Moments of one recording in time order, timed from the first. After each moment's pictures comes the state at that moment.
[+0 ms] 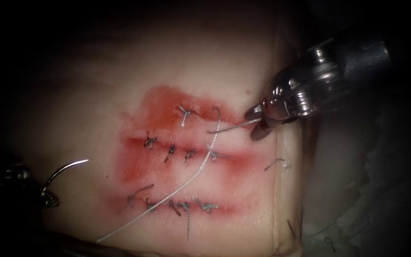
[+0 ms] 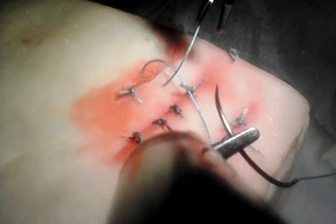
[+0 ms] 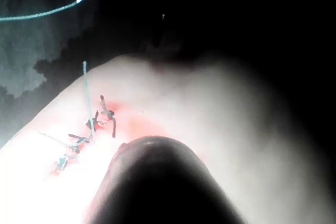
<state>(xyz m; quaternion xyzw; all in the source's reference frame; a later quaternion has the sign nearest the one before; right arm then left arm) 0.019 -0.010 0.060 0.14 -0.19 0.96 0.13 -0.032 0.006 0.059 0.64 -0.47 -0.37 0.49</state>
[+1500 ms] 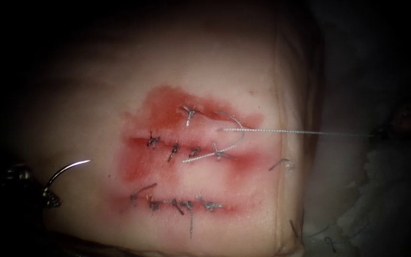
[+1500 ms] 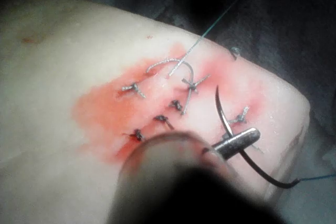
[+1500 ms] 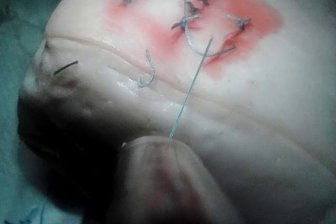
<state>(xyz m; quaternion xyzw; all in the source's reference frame) -0.007 -0.013 0.065 0.07 -0.18 0.98 -0.02 -0.032 0.006 0.059 0.64 -0.46 -0.37 0.49</state>
